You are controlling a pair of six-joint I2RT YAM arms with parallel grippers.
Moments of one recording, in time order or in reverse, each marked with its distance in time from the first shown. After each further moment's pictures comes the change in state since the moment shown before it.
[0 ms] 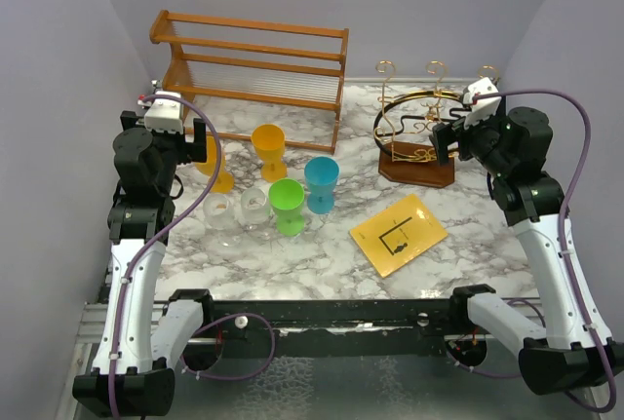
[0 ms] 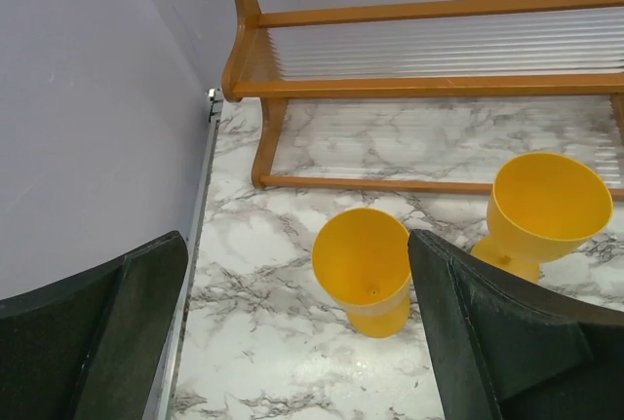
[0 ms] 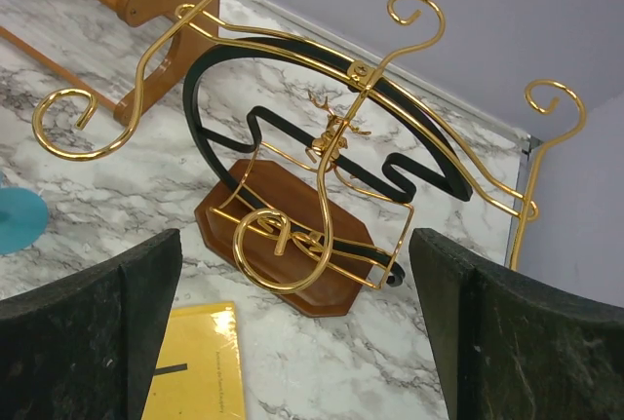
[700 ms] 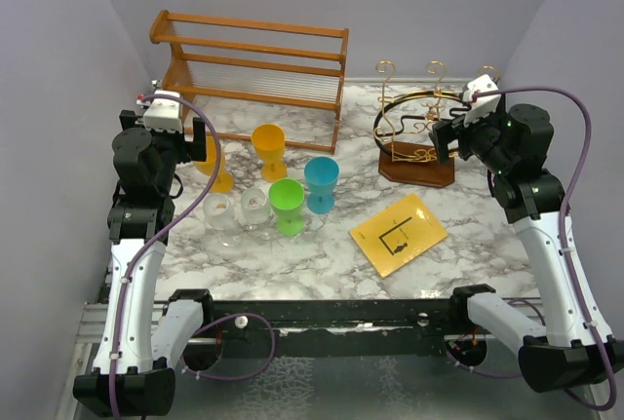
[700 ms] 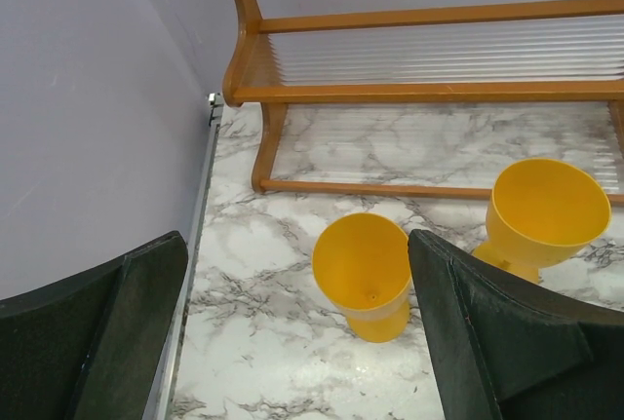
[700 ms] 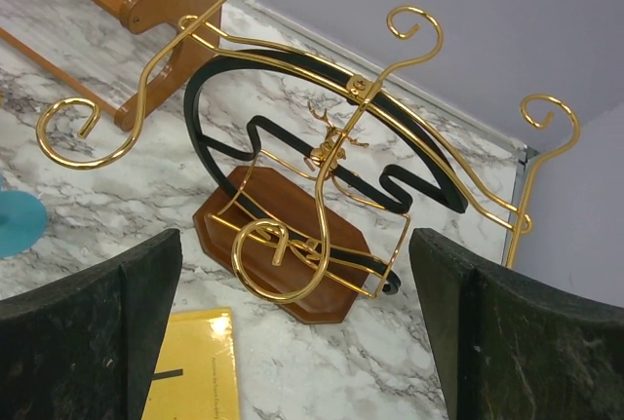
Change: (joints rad) left arm 0.005 0.000 0.000 0.014 0.007 -0.004; right arm 0.000 0.018 0.017 0.003 -0.014 -0.010
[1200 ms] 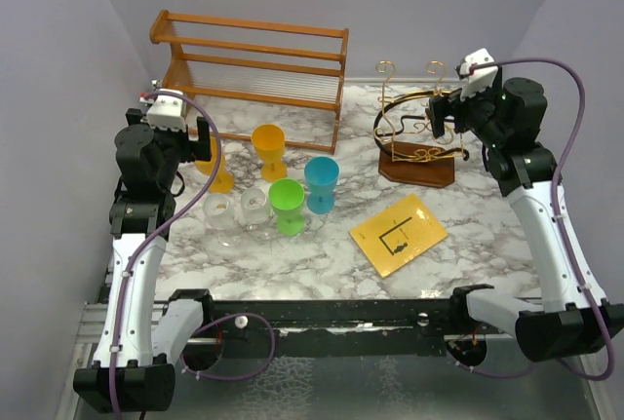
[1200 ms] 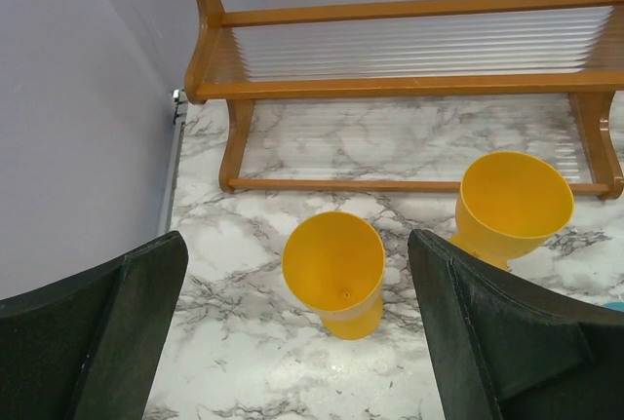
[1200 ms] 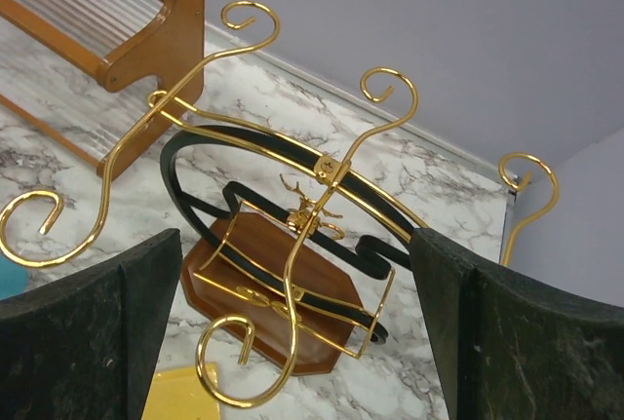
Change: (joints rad) left arm 0.002 0.023 0.001 -0.001 0.060 -0.030; right arm 0.000 0.143 0.123 0.060 0.005 0.013
